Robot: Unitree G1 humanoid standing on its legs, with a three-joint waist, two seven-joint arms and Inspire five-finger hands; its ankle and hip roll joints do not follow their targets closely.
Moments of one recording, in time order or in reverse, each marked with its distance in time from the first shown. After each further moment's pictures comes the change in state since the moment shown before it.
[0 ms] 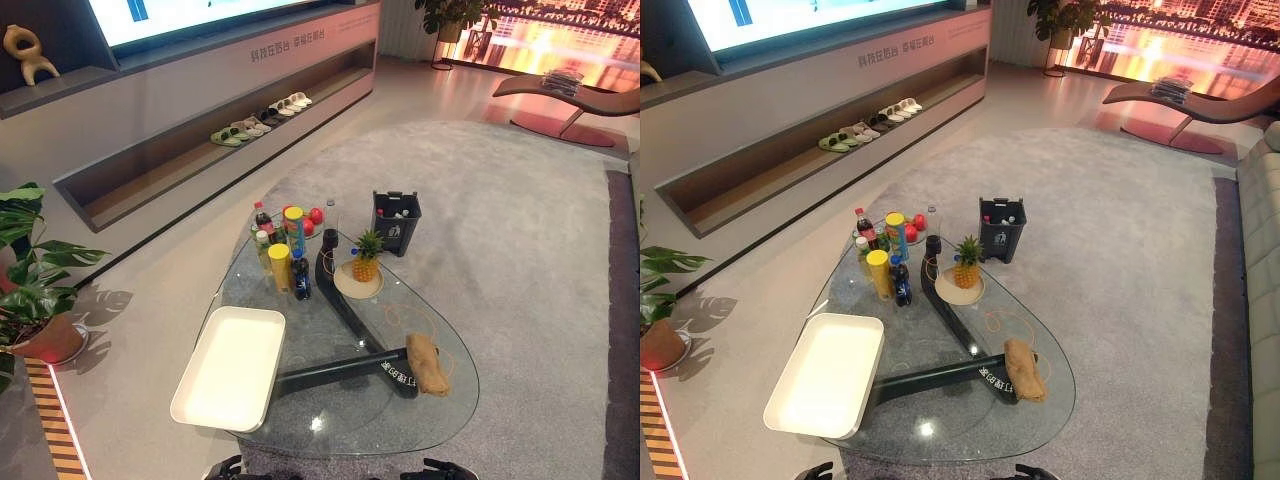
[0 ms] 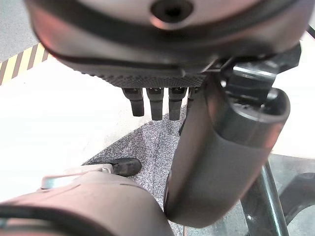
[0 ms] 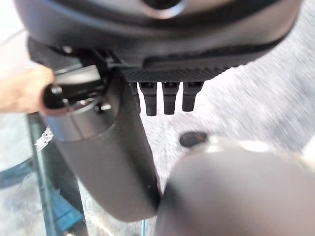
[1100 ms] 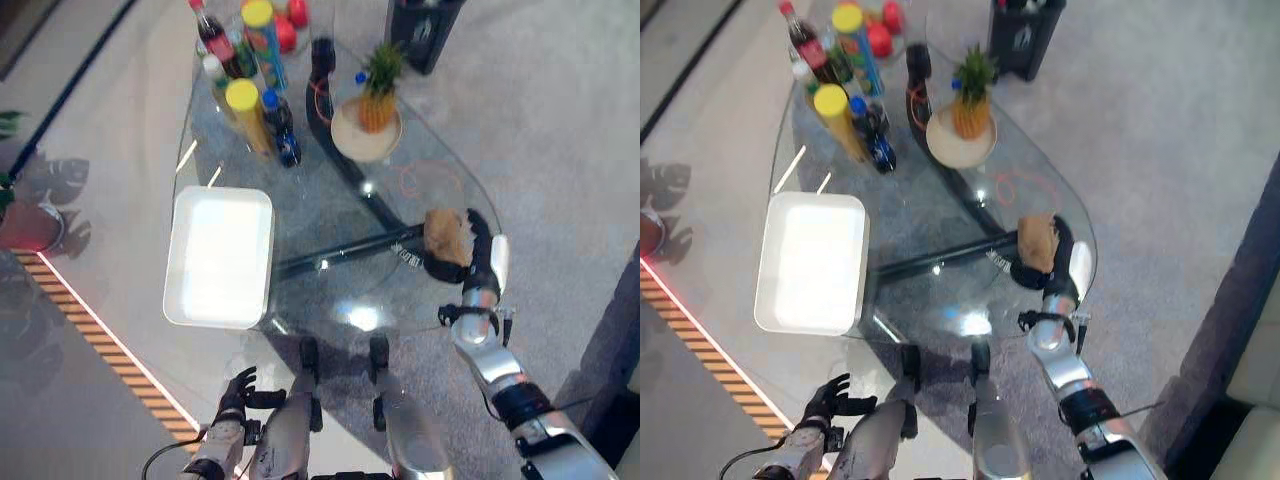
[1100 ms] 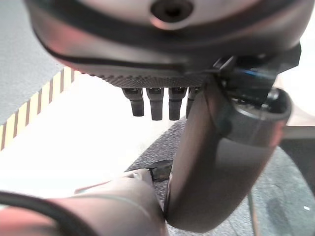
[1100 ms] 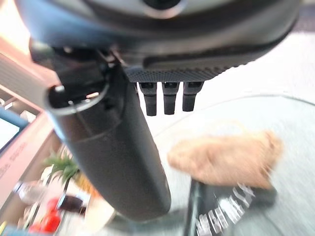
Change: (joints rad) left arm -0.207 0.016 -0.077 -0.168 -0.048 -0.024 0.088; right arm -0.378 -0.227 0.097 -0.908 -0.123 0.087 -0.708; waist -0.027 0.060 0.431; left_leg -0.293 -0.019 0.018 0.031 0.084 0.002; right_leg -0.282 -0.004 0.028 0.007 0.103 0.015
